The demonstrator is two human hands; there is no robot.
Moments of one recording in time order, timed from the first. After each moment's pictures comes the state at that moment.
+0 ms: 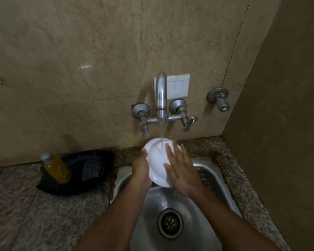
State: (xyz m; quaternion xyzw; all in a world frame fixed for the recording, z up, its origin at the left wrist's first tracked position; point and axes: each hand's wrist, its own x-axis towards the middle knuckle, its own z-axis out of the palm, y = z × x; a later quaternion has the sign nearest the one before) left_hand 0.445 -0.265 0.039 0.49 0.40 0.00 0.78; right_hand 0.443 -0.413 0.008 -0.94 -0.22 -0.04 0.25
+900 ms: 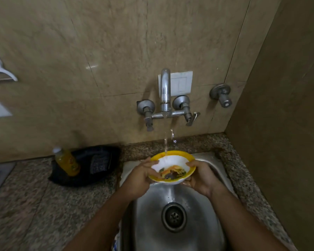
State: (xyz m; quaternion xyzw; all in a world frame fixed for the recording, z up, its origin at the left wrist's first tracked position) left_hand 0.384 -0.210 0.010 0.88 -0.09 -0.02 0.47; right_hand 0.433 -0.442 0.015 -0.49 0.22 0.32 0.78
